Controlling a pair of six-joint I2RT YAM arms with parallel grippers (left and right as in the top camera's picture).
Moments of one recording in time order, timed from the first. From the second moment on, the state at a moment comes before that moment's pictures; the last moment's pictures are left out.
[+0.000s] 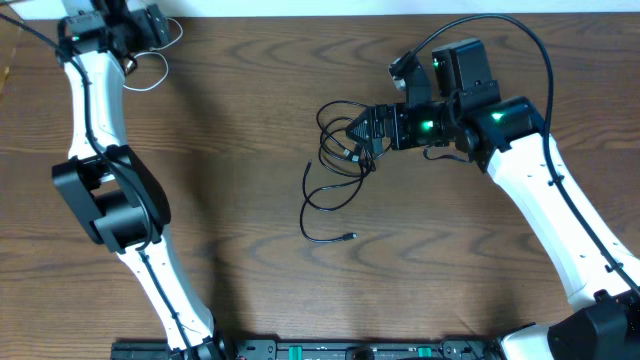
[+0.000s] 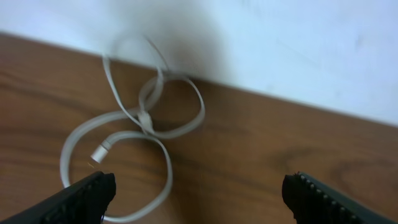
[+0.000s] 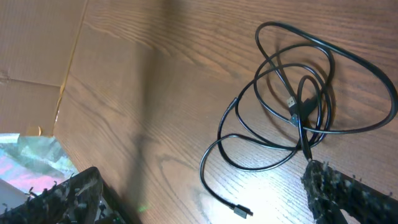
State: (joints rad) left arm 0.30 2.31 2.14 -0.57 0.24 -0.03; right arm 0.36 1.60 1.44 -0.74 -0.58 0.29
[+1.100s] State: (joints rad) left arm -0.28 2.34 2.12 -1.09 0.85 -0.34; right arm -0.11 1.60 1.44 -1.10 -0.05 0.34
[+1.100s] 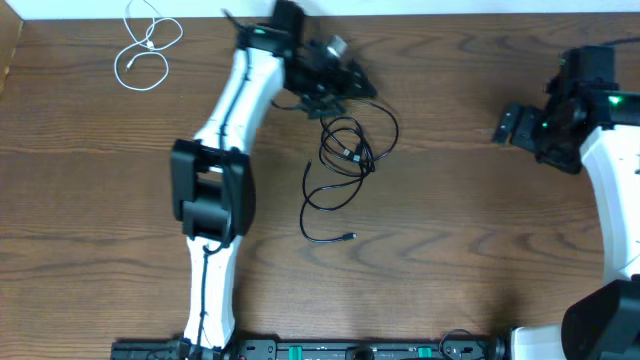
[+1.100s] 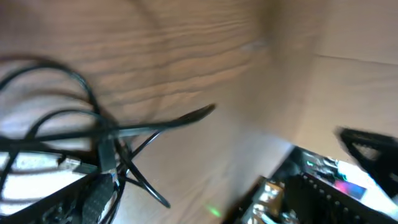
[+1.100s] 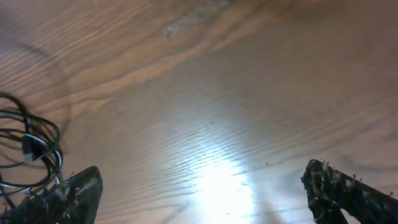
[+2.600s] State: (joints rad) left arm -0.54 2.34 2.12 -0.91 0.10 -1.02; right arm -0.12 1.60 1.39 -1.03 -0.14 0.34
